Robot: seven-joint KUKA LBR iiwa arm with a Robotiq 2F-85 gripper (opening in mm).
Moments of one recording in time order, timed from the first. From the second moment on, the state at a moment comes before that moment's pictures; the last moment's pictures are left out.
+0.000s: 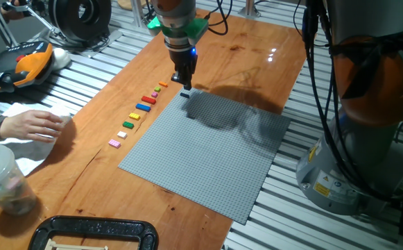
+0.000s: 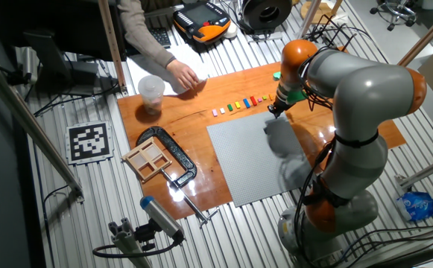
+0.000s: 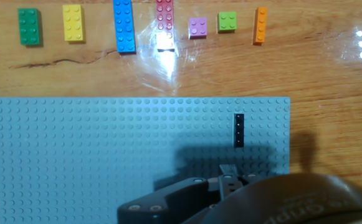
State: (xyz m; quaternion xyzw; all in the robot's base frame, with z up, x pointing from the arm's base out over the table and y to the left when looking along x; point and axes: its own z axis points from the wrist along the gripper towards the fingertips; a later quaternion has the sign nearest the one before) arm 0.483 -0.085 0.087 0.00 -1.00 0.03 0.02
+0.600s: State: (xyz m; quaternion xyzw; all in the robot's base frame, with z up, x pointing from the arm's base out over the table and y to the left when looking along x) arm 0.483 -0.089 0.087 0.00 -1.00 0.03 0.02
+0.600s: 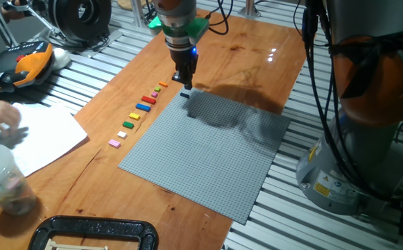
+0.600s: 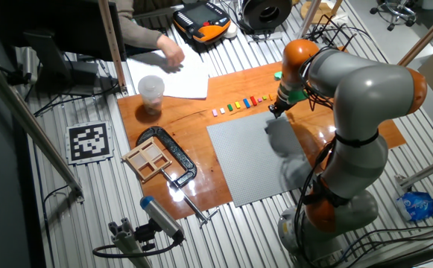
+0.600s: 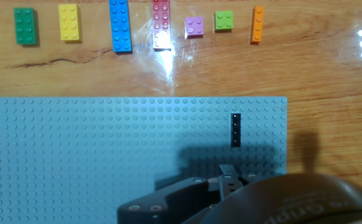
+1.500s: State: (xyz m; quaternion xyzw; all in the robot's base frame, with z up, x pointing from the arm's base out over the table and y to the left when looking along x) arm 0.481 -0.086 0.089 0.00 -1.00 0.02 0.02
